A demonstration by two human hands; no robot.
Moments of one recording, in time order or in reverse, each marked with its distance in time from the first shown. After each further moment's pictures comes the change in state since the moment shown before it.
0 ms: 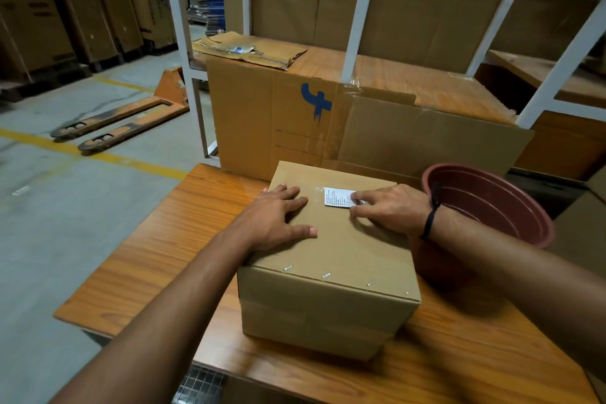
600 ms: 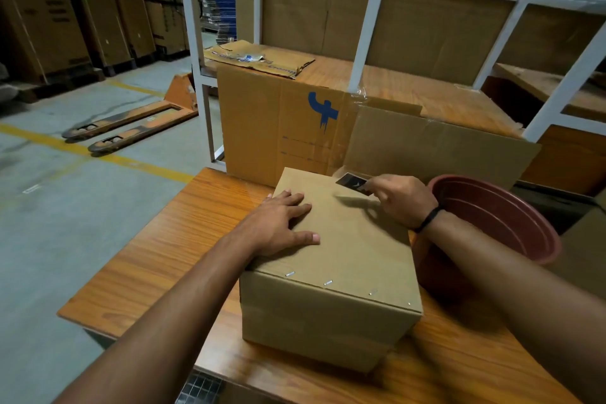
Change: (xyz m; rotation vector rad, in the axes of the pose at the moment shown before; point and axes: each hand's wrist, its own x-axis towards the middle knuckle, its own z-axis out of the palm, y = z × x) left_hand -0.001 0.000 0.000 -0.007 -0.013 -0.007; right_hand 0.012 0.013 0.012 0.336 0.594 0.315
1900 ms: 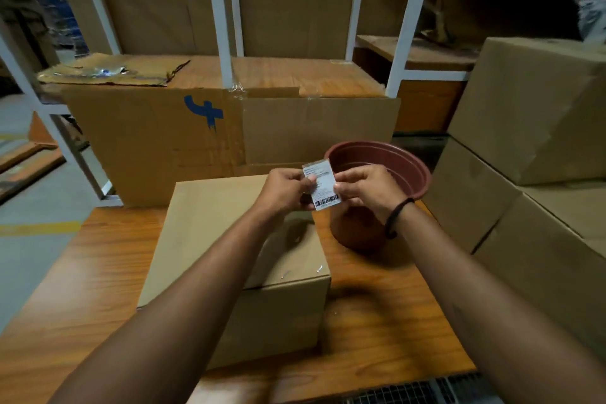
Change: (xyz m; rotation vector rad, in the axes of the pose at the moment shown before) left_hand 0.072 0.176 0.010 -1.175 -0.021 -0.039; right_hand -0.093 -0.013 -0.077 1.043 0.224 1.212
